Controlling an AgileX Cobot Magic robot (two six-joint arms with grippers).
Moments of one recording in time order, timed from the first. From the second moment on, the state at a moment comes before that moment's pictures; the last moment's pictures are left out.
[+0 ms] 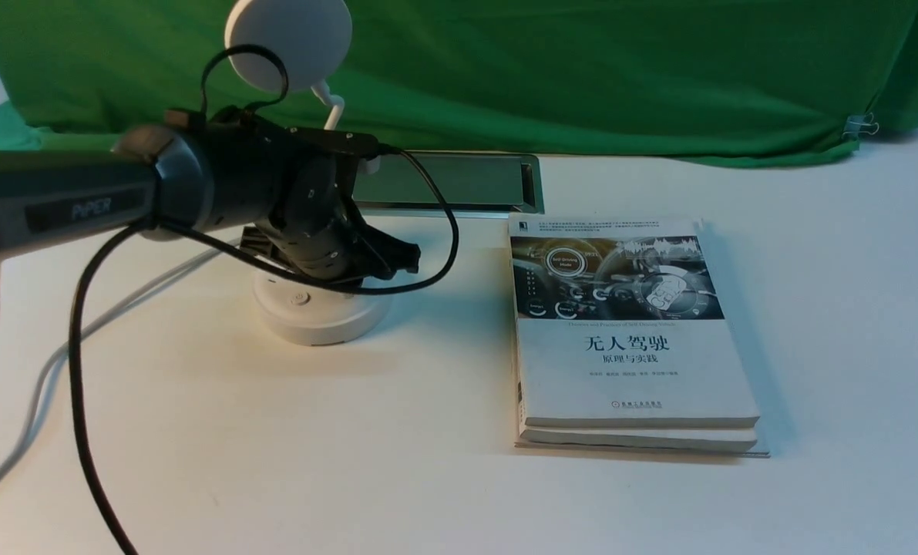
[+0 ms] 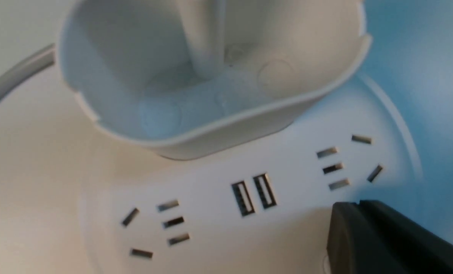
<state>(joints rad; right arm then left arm) -0.03 0.00 0.01 -0.04 0.25 -0.02 -0.41 2.01 -1.42 0.14 0.52 -0.32</state>
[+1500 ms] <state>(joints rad) -0.03 0.00 0.01 -0.04 0.25 -0.02 -0.40 2.01 -1.45 0.08 0.61 -0.31</state>
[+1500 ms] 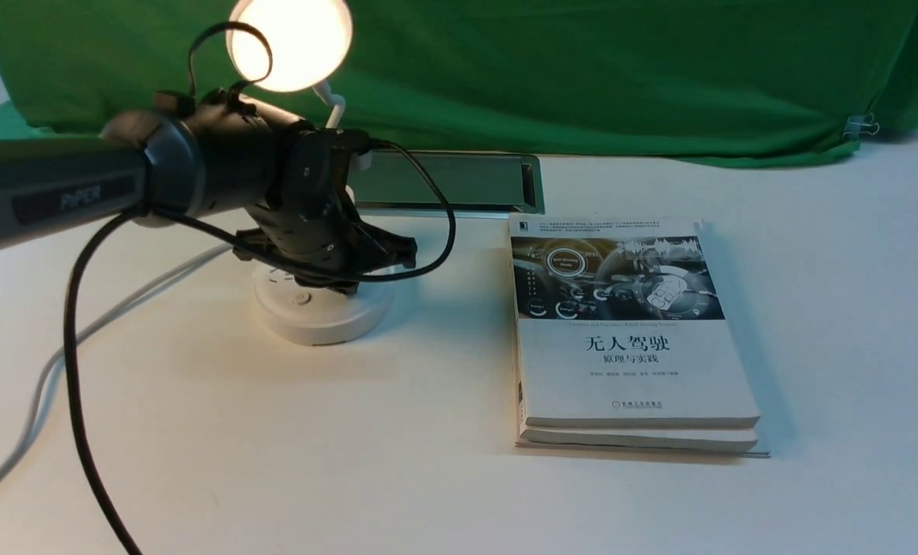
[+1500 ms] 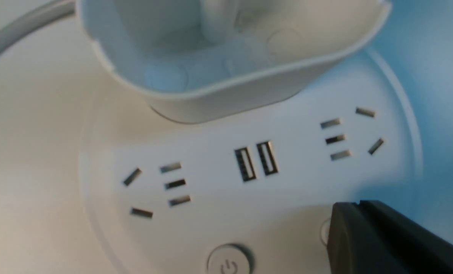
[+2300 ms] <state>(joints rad) -0.03 0.00 0.01 -0.04 0.25 -0.02 -0.45 1.45 -0.99 -0.47 0.62 0.19</state>
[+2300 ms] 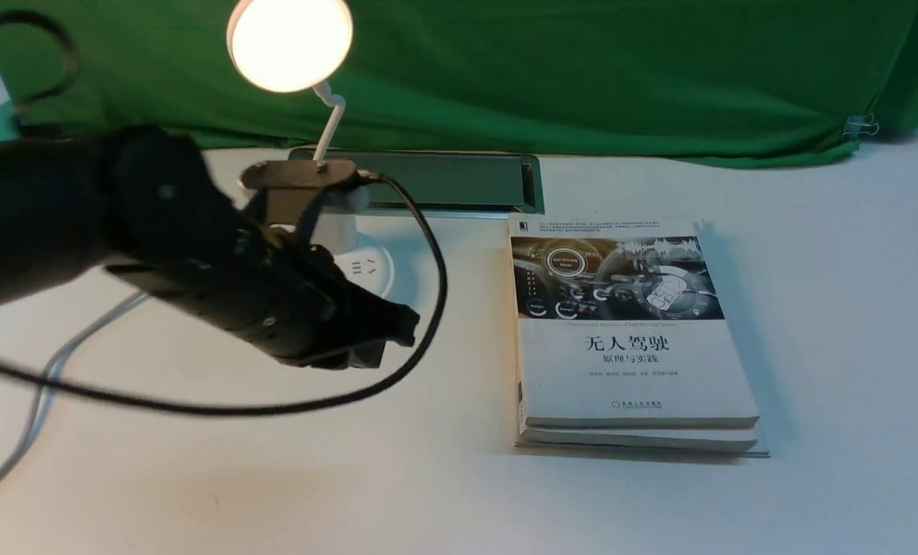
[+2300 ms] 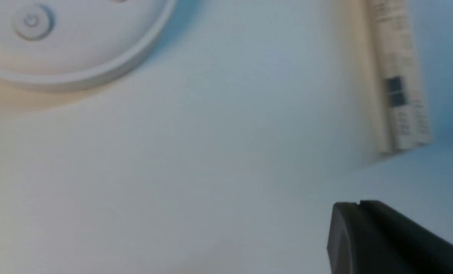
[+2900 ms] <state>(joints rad) -0.03 0.00 0.01 -0.04 0.25 -0.02 -0.45 0.39 -0.35 -0.50 0.24 0.43</state>
